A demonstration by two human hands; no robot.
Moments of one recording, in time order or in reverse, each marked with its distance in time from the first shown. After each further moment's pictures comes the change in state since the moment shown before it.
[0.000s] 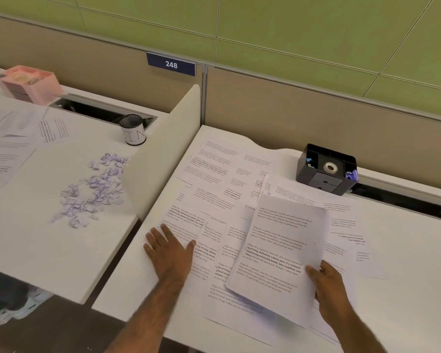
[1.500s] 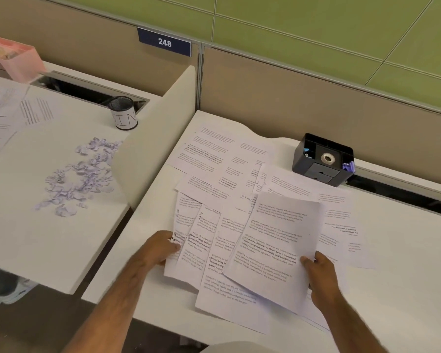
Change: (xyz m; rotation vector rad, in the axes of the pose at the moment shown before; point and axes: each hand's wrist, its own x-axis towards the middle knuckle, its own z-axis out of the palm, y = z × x) left_hand 0.019 -0.021 -0.047 -0.597 -0.639 -0.037; right_hand 0.021 0.008 0.002 -0.106 0.114 0.044
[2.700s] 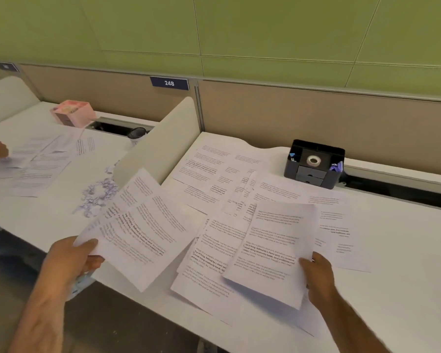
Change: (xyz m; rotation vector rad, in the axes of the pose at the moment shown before) left_hand -0.224 0.031 0.002 -0.358 0.823 -0.045; right_hand 0.021 0.000 -0.085 0.124 -0.197 -0.009
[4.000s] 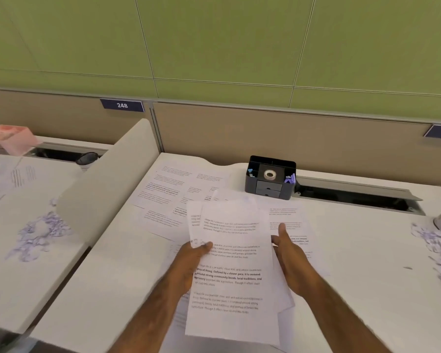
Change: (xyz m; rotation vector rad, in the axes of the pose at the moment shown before) left_hand -0.079 0.033 0.272 -0.319 -0.871 -0.092; right_hand -0.013 -0.092 -0.023 0.094 -0.270 0.062
